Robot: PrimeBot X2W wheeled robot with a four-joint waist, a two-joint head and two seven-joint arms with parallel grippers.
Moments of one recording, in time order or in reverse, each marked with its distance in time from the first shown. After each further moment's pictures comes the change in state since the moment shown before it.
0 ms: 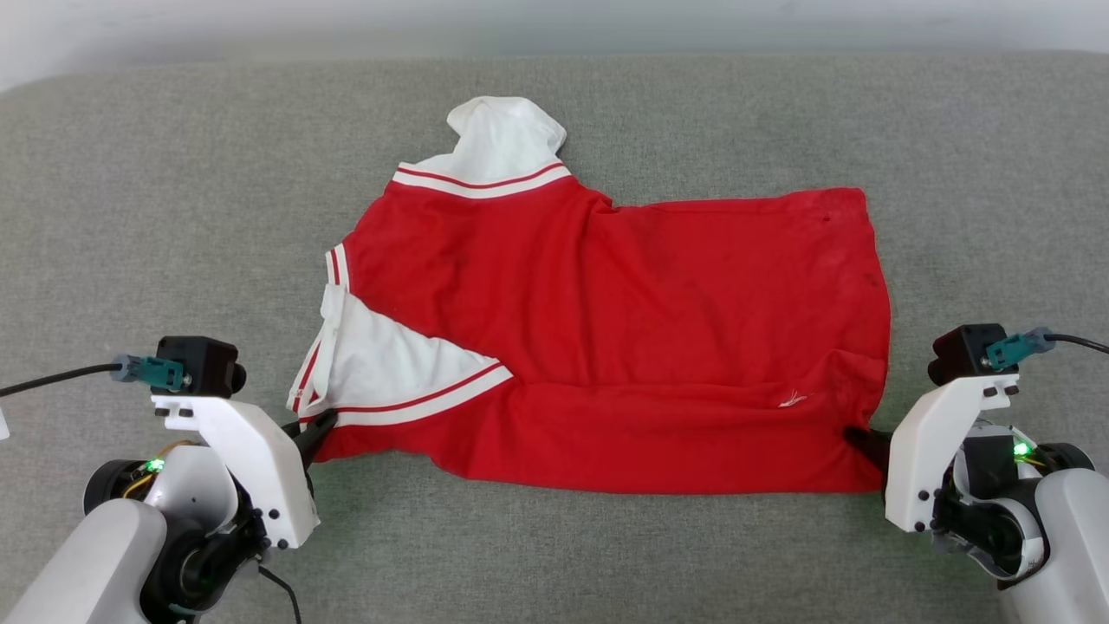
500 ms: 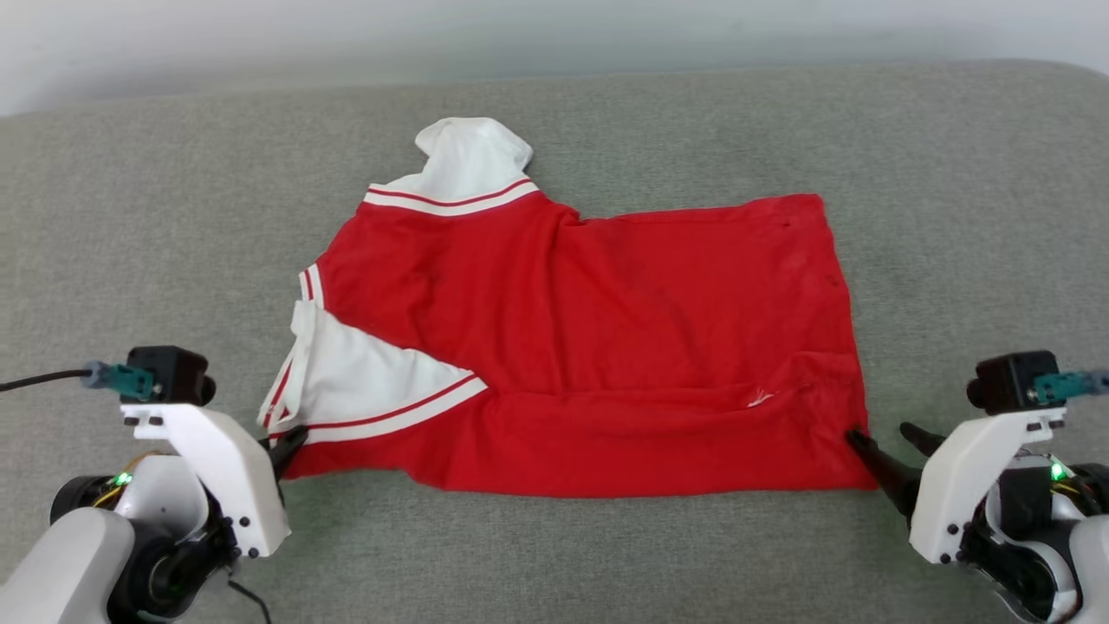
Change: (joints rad) left arm 0.035 0.041 0.031 0.004 -0.028 0.014 0.039; right arm 0.137 -0.009 -0.081 -0.184 -0.034 0.002 -0.112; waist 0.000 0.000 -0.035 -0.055
